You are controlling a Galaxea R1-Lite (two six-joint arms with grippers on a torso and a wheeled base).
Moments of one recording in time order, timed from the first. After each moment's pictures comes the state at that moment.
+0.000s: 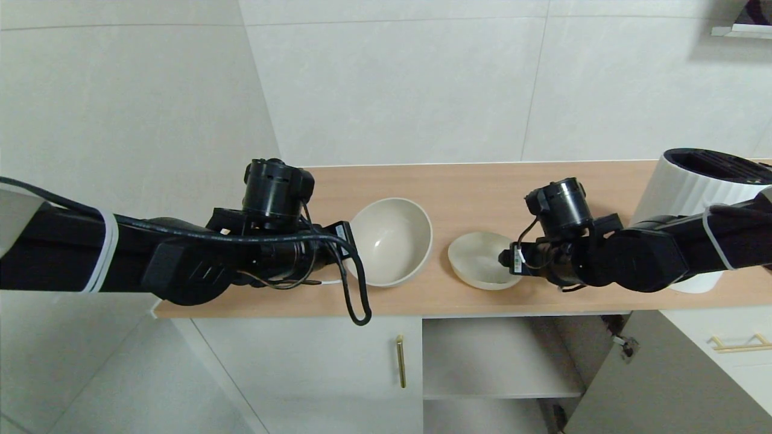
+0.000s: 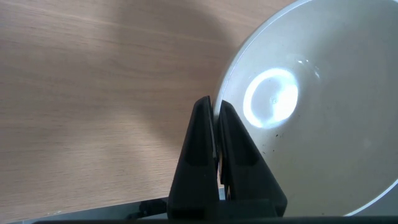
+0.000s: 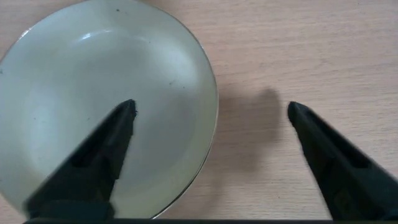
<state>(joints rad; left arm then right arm) -0.45 1.89 -1.15 -0.20 0.06 -0.57 0.48 1.99 -1.24 -0.09 -0.39 0.36</state>
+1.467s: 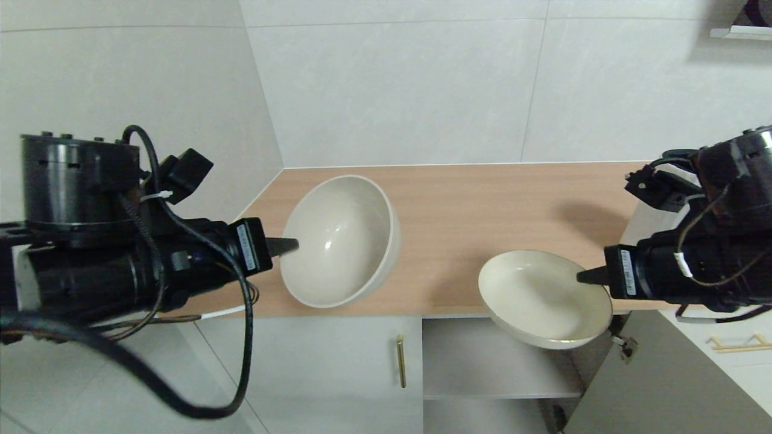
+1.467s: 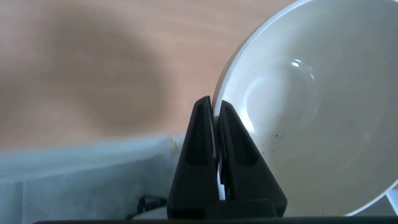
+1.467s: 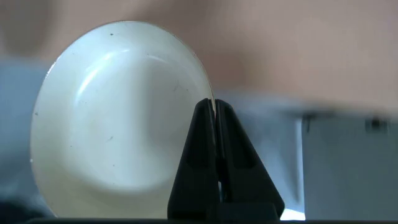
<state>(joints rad) -0.39 1.43 -0.86 -0.18 -0.10 -0.50 0.47 1.46 -1.04 0.25 -0.02 0.35</state>
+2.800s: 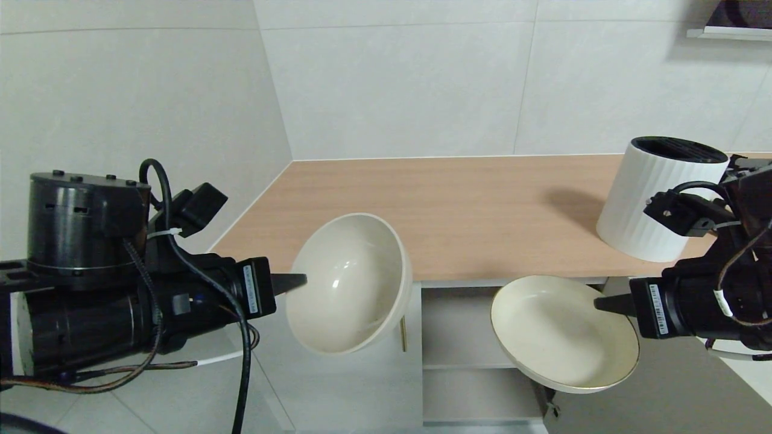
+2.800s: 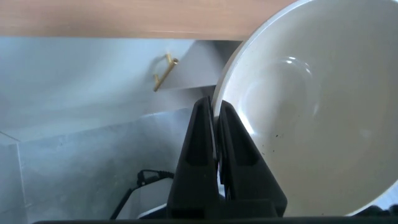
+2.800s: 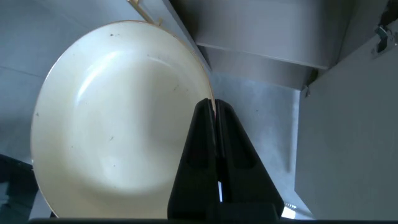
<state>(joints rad) -0.45 1.41 -0.77 -0.18 -0.11 -0.49 0.49 1.38 -0.93 0.24 -0.02 0.29</state>
